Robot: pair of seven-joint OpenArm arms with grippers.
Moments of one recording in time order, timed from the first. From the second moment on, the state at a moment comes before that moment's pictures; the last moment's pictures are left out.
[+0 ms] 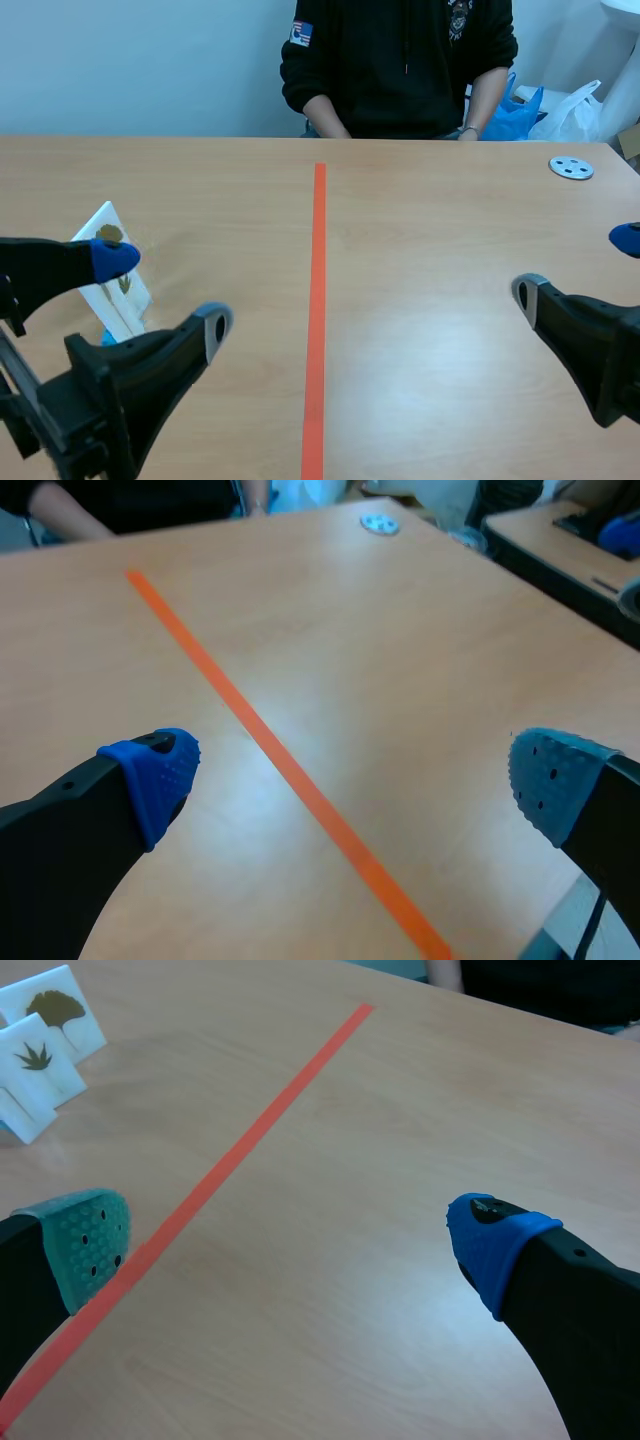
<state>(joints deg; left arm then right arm) 45.0 -22.4 -5.7 123.2 -23.9 -31.9 4.2 -47.7 27.6 20.9 118.1 26.7 32.7 0.2</state>
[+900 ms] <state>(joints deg) 45.0 -20.8 -5.4 123.2 -24.1 -28.5 3.5 -47.7 27.6 20.9 118.1 26.7 32.9 0.3</state>
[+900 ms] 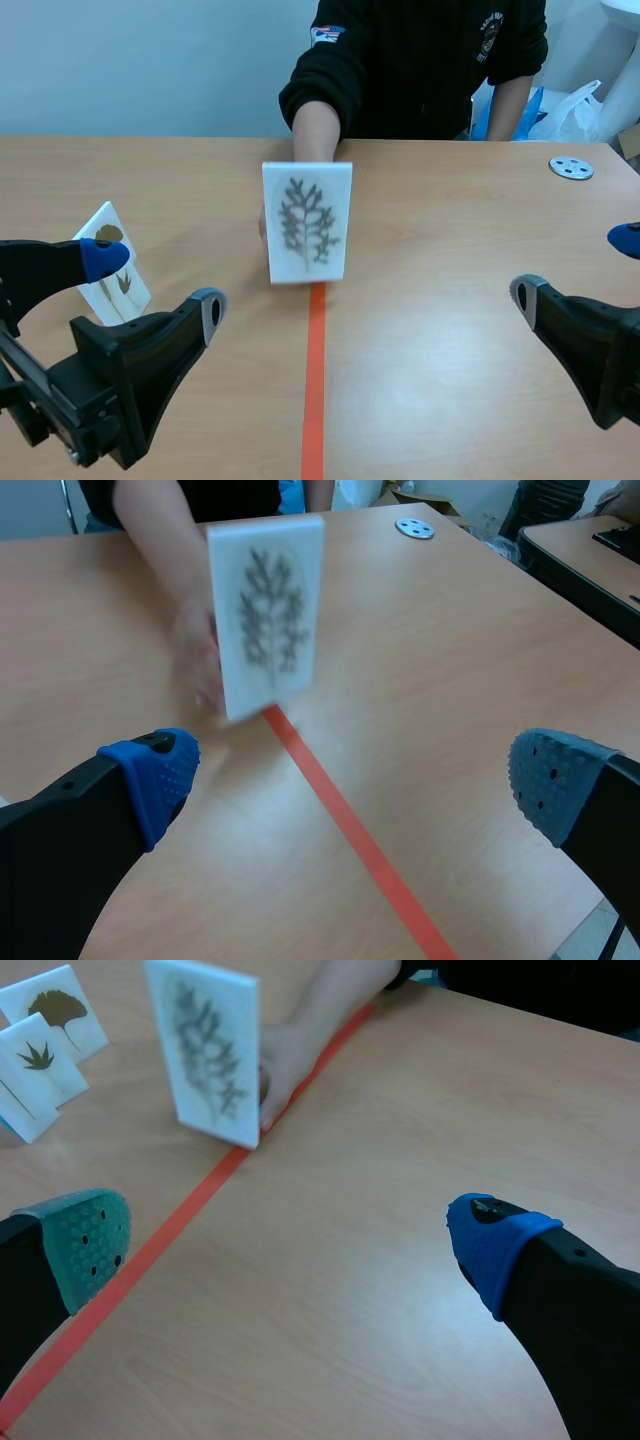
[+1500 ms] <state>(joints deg) 45.0 -20.8 -5.4 123.2 -24.1 -28.7 3.5 -47.7 27.6 20.9 118.1 25.1 32.9 -0.8</state>
